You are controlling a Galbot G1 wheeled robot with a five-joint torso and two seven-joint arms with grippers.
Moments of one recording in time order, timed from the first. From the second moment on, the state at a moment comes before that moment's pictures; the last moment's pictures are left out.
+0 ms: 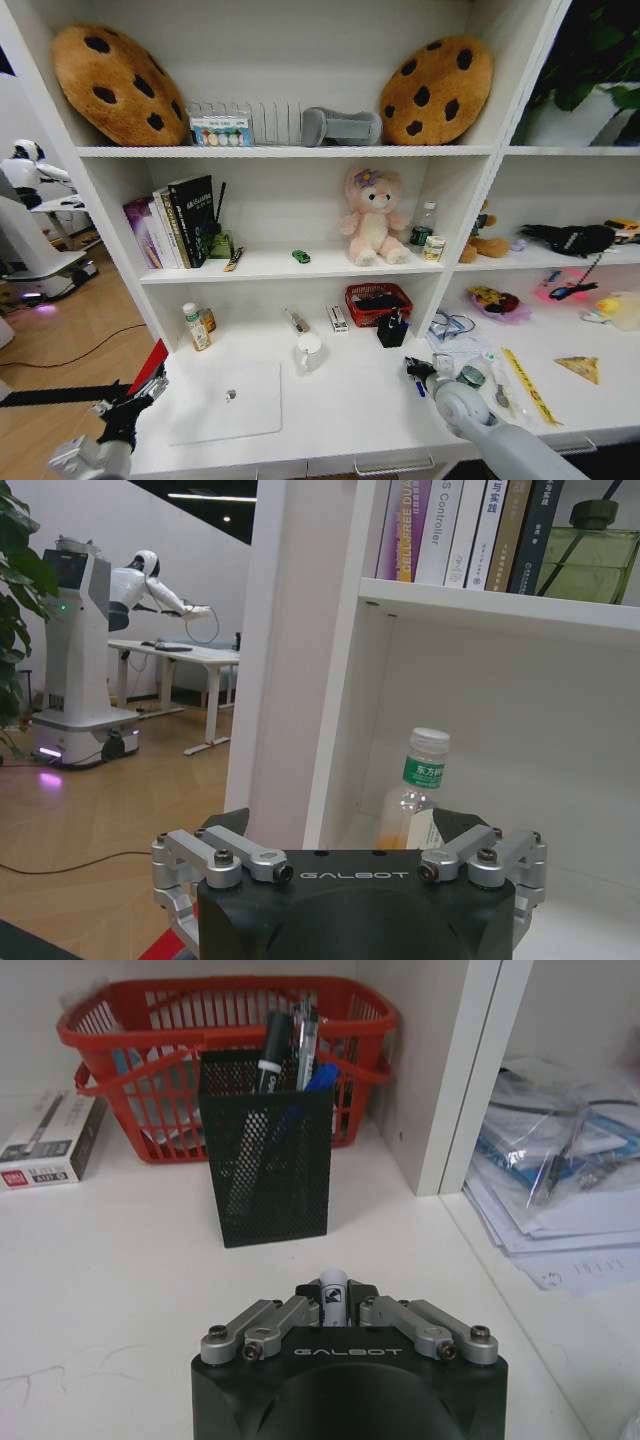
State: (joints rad) left arm 1.88 -1.22 -0.84 -2.24 -0.65 0.05 -0.35; right arm -1.20 0.73 0.20 1.78 1.02 -0.38 0.50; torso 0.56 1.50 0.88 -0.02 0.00
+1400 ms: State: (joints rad) left arm 1.89 -1.23 -0.86 -2.25 -0.65 0.05 -0.35; right arm -0.69 0.88 -0.12 1.37 0.52 0.08 0.34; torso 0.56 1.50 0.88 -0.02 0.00
